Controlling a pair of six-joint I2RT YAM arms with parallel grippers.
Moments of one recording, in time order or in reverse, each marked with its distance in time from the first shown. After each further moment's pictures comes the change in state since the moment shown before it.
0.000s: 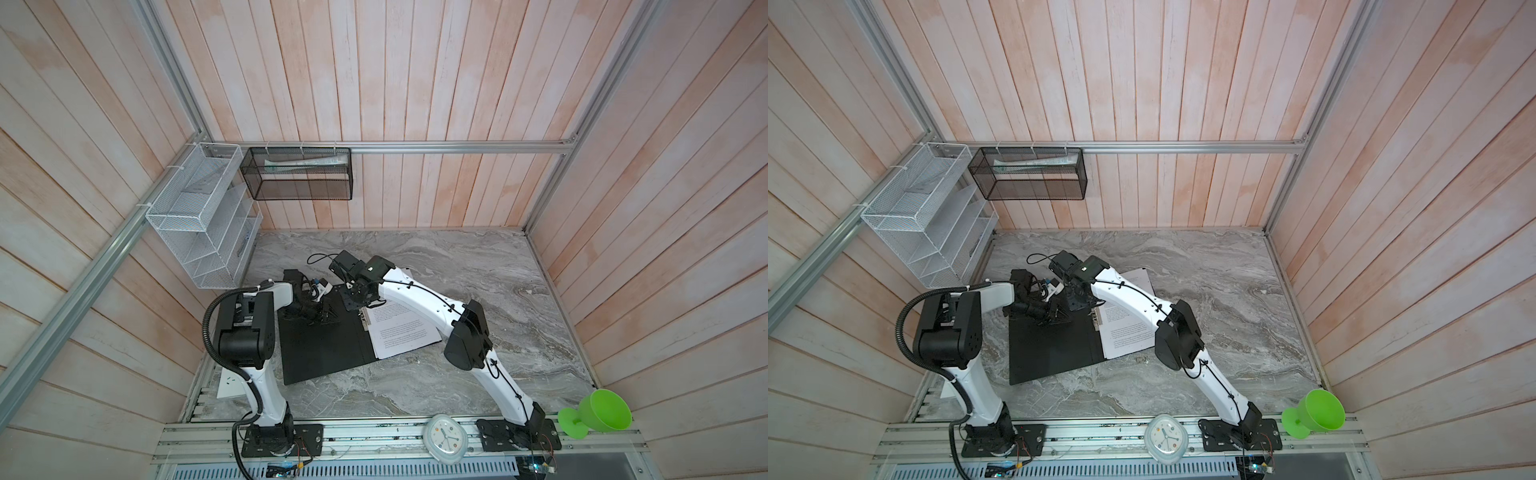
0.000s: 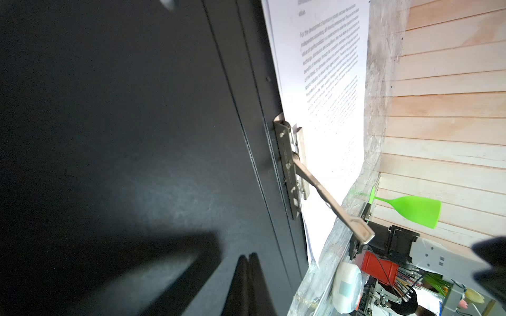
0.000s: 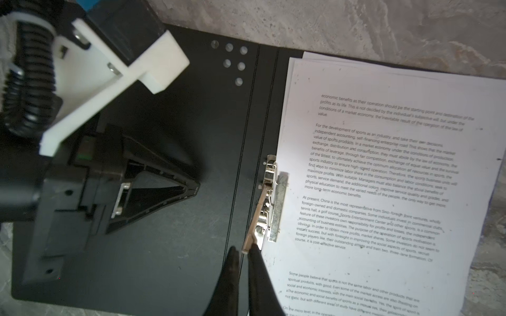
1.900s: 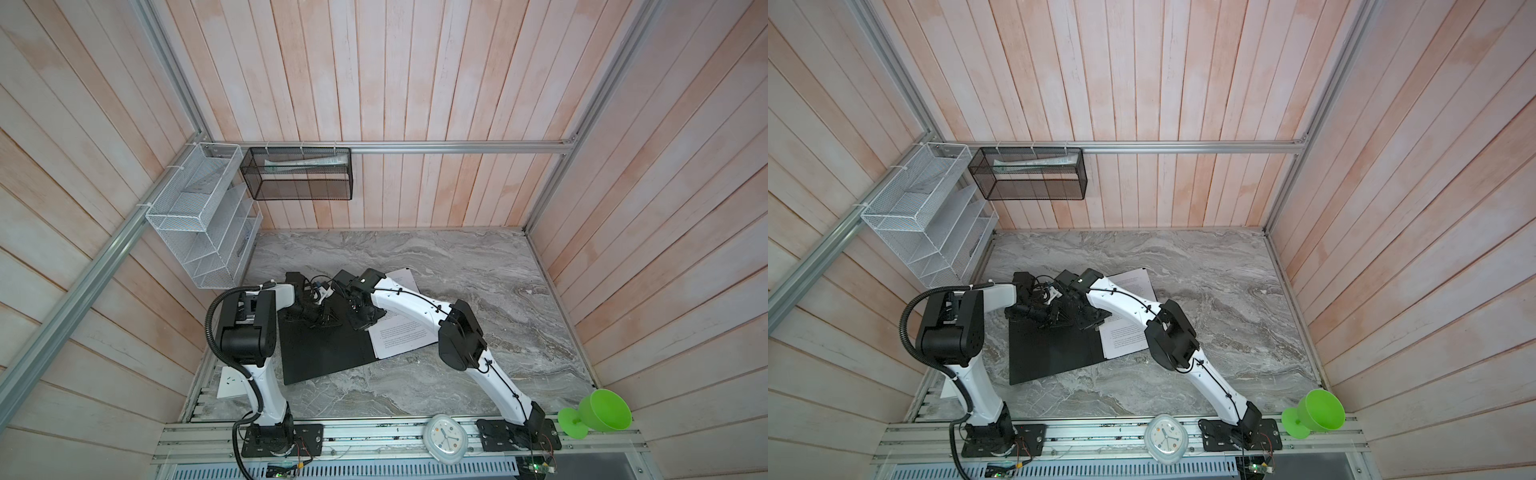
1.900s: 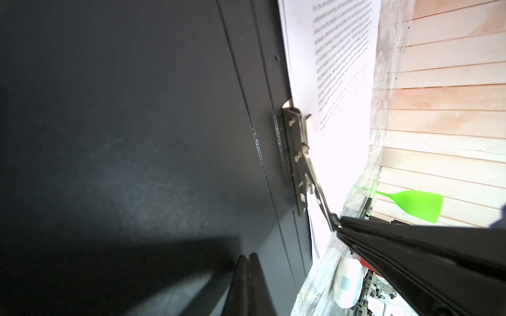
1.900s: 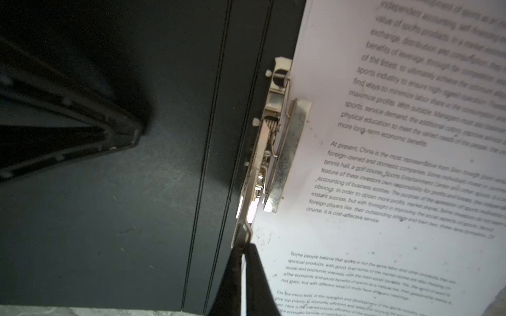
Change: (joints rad) left arm -0.005 0.021 -0.011 -0.002 0.005 0.016; right arm 0.011 0.053 -0.131 -0.080 -0.038 -0.027
